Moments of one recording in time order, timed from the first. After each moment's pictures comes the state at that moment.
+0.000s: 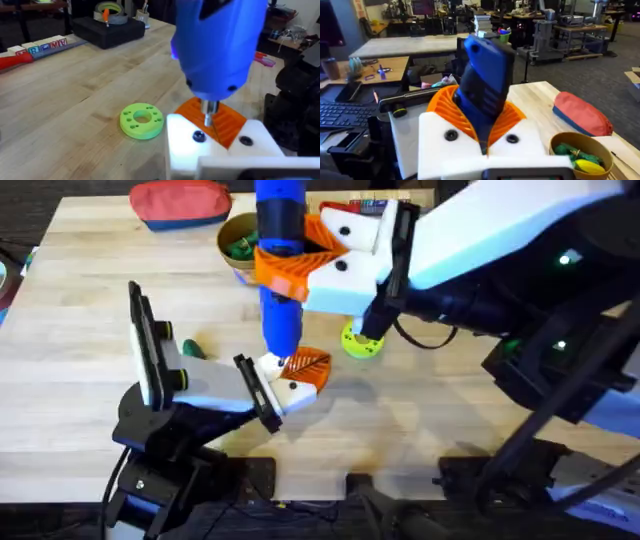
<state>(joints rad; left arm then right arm) -0.28 0.01 0.01 -0.07 0.79 -0.11 0.77 1.11 0.68 0.61 -0.52 0.08</state>
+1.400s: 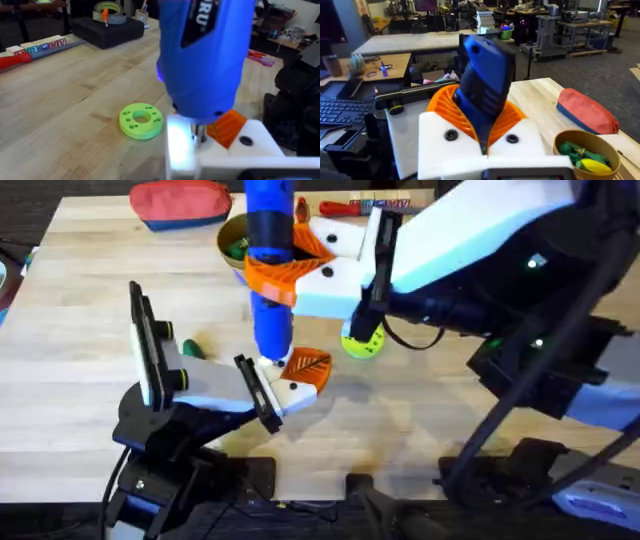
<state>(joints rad) -0.29 0.01 0.01 -0.07 0.79 -0.11 0.79 1.17 0.68 0.65 -0.52 0.08</state>
